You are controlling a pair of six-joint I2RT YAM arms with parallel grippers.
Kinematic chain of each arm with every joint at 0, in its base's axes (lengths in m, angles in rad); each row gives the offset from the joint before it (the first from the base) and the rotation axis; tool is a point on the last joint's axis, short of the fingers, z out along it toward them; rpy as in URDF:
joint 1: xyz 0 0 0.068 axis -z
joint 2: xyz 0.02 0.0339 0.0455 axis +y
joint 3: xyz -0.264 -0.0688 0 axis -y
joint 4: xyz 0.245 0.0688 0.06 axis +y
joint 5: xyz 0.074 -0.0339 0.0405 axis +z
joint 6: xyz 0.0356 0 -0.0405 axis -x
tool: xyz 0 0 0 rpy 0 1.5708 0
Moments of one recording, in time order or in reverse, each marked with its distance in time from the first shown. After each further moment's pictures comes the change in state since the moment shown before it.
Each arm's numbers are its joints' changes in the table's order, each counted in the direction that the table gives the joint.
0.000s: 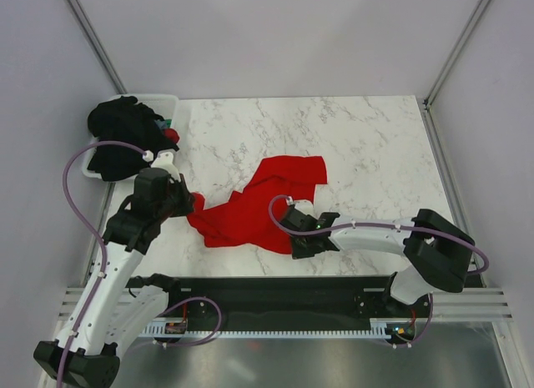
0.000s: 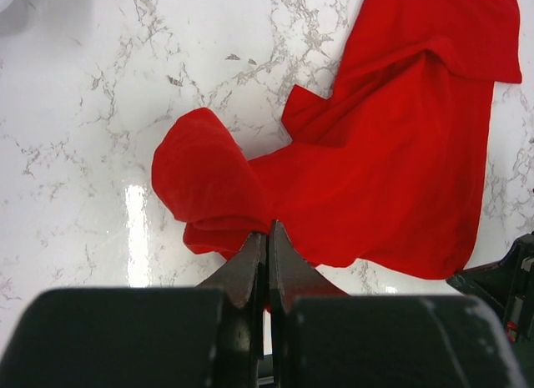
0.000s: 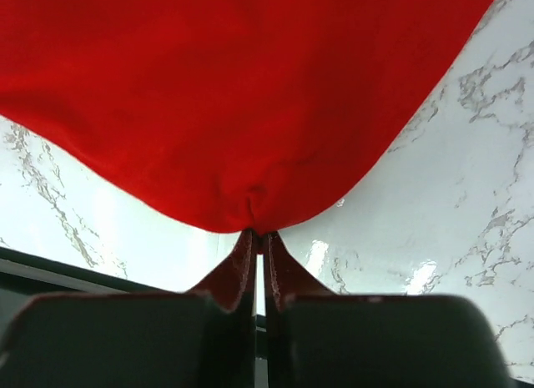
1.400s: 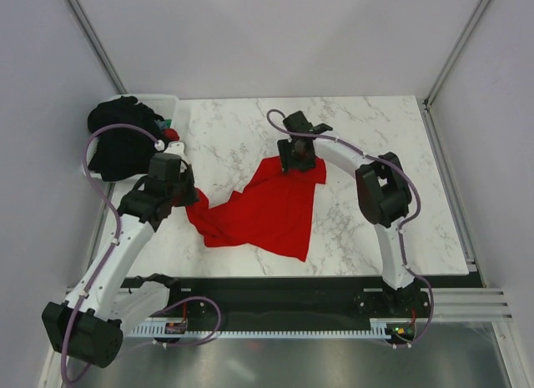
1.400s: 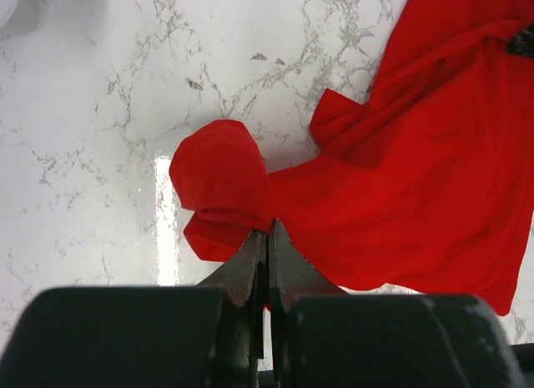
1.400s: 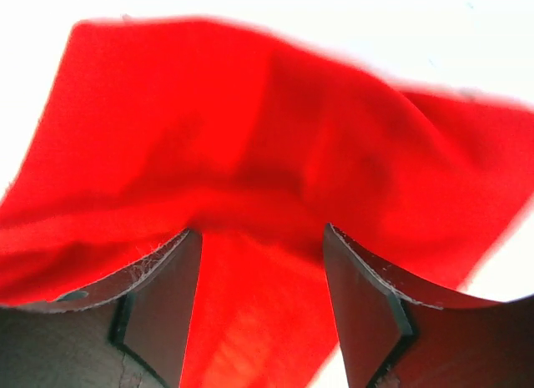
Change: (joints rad) left arm 0.000 0.208 0.050 -0.039 0.052 -0.029; right arm 0.521 0.682 0.998 0.215 0.156 0.529
